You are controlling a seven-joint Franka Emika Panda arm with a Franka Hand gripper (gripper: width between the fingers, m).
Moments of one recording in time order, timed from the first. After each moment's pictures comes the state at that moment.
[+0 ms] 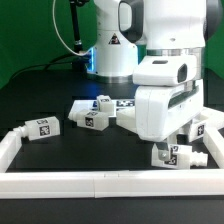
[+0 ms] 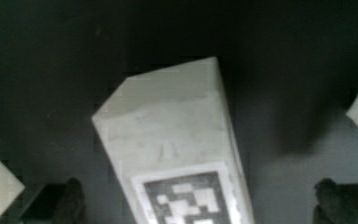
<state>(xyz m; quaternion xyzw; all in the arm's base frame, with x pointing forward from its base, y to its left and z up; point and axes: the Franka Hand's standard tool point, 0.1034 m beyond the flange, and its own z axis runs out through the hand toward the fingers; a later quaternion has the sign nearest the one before) 0.594 0.068 0.021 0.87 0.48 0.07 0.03</state>
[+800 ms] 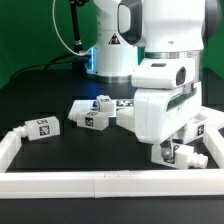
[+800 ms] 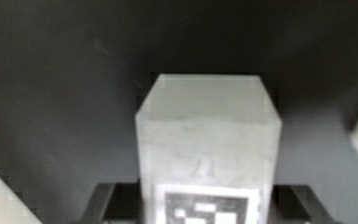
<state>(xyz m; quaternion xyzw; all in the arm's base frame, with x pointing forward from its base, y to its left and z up) 0.589 0.054 0.018 0.86 0.51 0.07 0.03</state>
